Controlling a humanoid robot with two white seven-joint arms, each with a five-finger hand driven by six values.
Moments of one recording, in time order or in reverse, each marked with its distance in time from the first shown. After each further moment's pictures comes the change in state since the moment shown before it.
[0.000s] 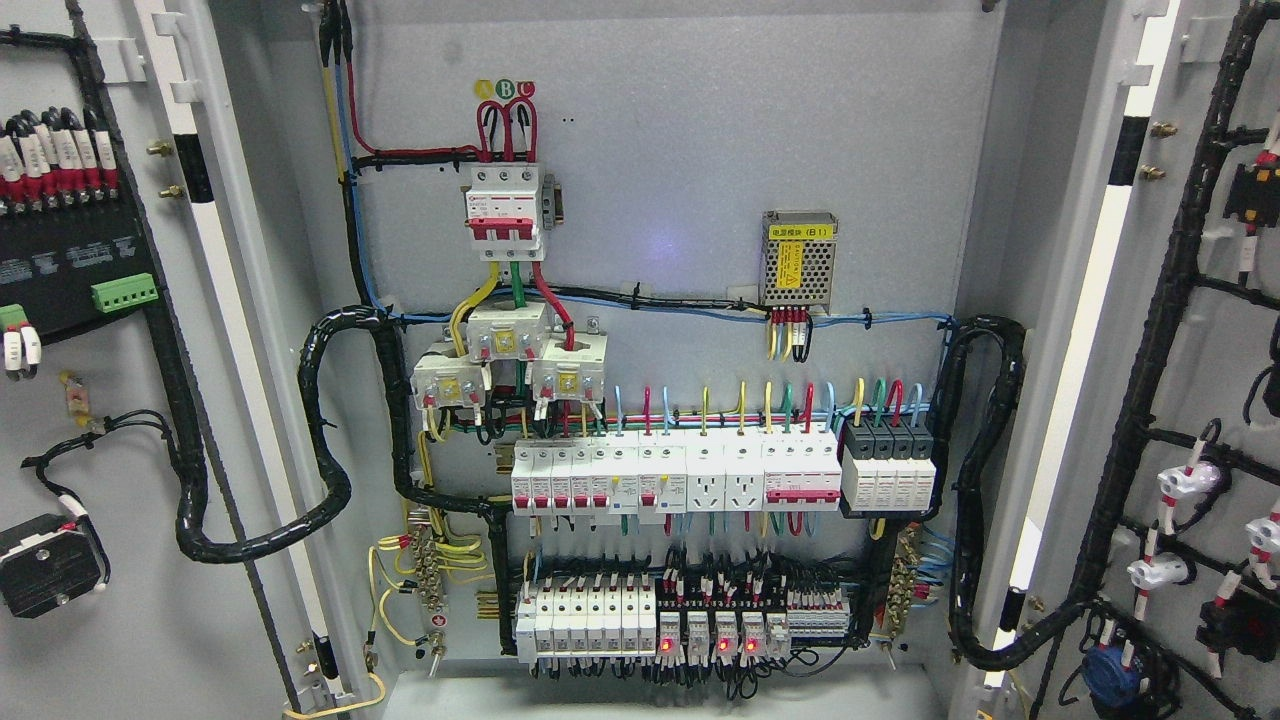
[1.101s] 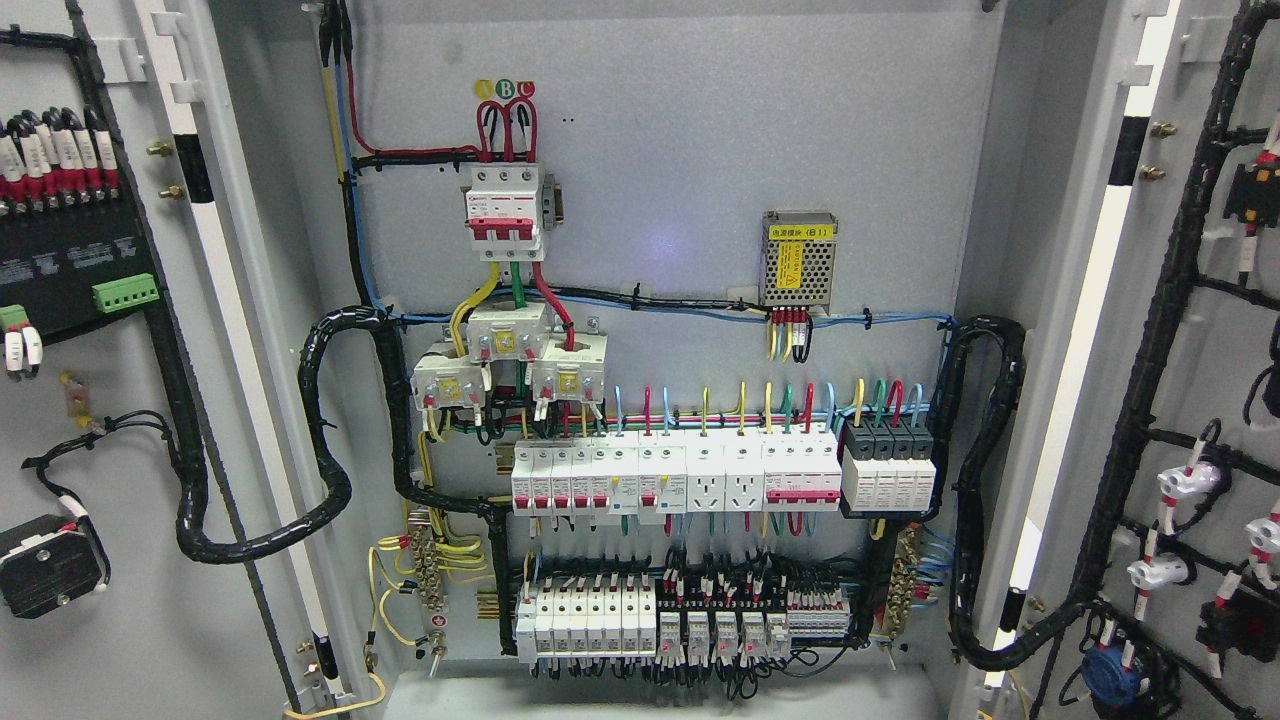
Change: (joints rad) left arm 0.056 -0.112 -0.407 0.126 -0.398 -0.004 -0.003; right arm -0.001 0.087 0.316 0.348 0.320 0.002 -0.014
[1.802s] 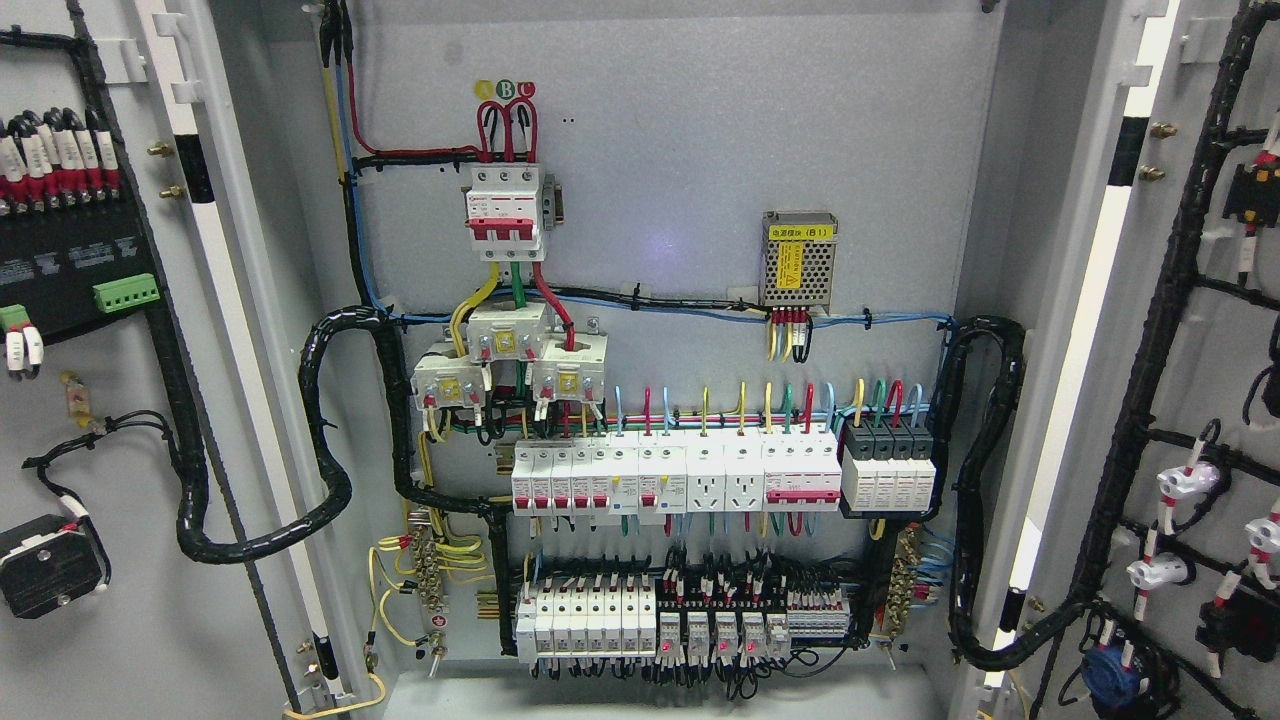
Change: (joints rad) left arm -0.057 -0.105 -0.146 0.556 -0.027 0.011 -0.003; right arm -0.070 0.218 0.109 0.626 0.071 -0.001 0.013
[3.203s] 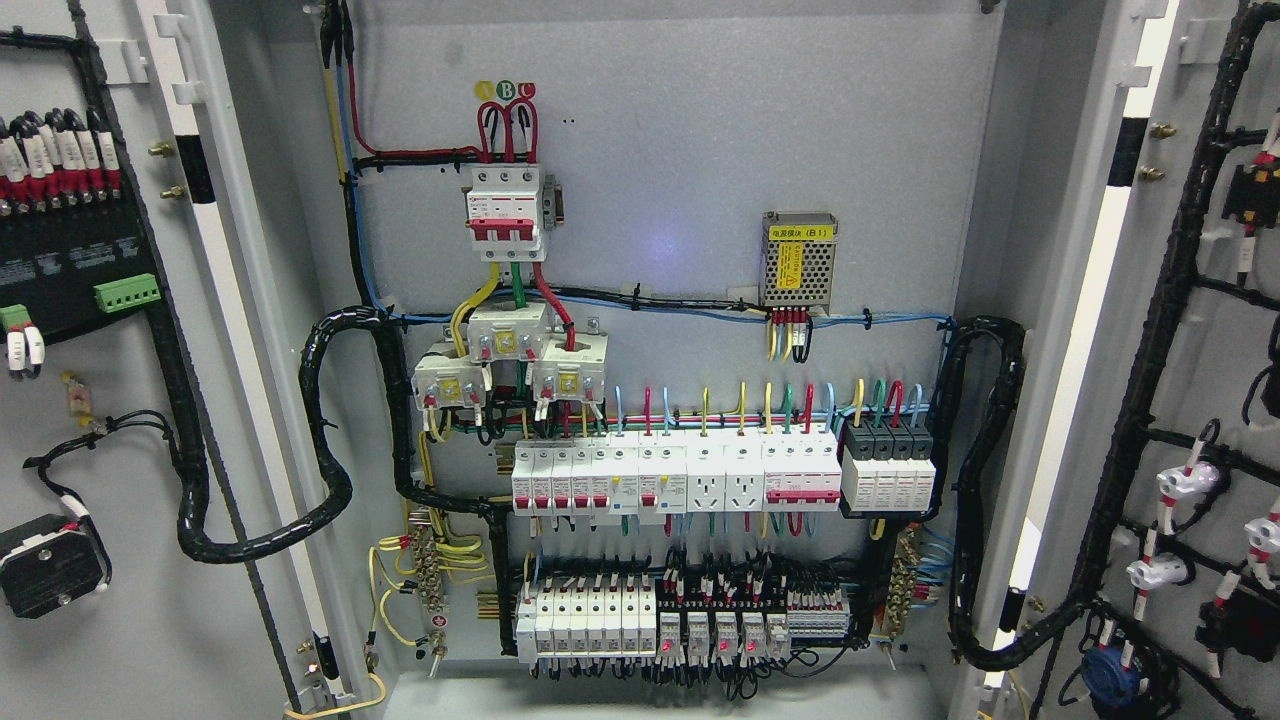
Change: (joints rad) left arm -0.287 -0.205 -0.002 1.195 -0.077 0.287 -0.073; right arm -0.246 0.235 -0.005 0.806 0.128 0.646 -0.174
